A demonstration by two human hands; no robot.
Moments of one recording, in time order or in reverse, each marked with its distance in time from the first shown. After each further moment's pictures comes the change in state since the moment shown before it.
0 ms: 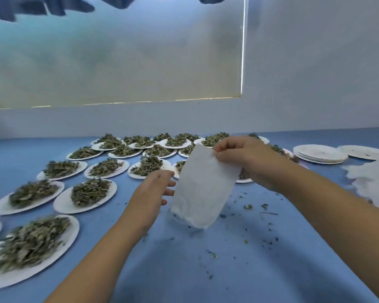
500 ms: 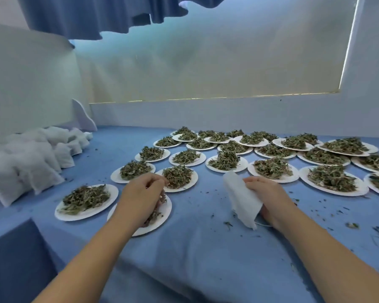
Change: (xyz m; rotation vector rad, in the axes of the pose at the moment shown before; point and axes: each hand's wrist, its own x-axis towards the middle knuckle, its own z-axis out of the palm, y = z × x) left_hand -0.053 -0.017 -0.167 0.373 0.451 -0.066; right_hand 0.060 0.069 0.150 0.425 0.087 0.330
